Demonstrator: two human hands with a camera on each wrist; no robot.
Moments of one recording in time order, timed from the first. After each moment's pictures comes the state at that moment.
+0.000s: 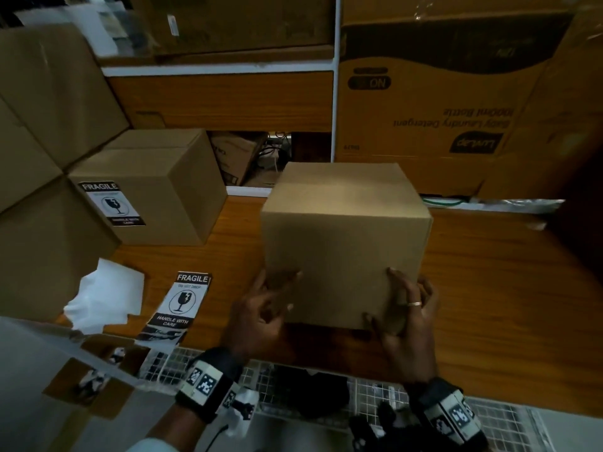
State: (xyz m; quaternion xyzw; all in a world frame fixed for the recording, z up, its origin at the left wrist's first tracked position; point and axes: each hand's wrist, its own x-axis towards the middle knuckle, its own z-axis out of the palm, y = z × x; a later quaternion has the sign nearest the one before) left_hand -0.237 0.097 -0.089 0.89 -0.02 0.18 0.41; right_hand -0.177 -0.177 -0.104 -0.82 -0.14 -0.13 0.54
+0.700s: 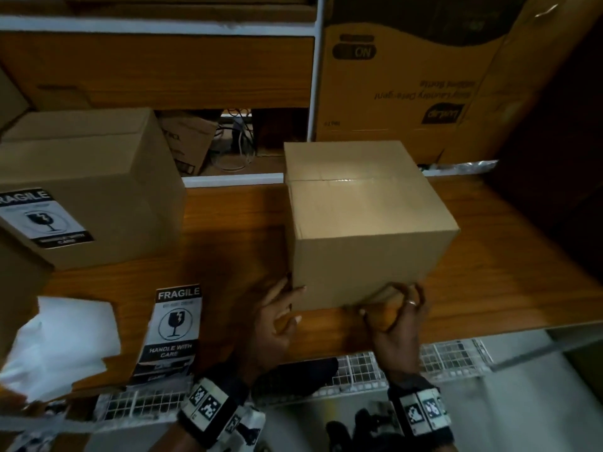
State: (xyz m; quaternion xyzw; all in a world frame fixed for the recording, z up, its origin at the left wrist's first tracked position) left_hand -0.229 0.168 -0.138 0.82 -0.09 0.03 0.57; right_hand -0.227 -0.076 -0.144 -0.84 0.10 -0.18 0.50
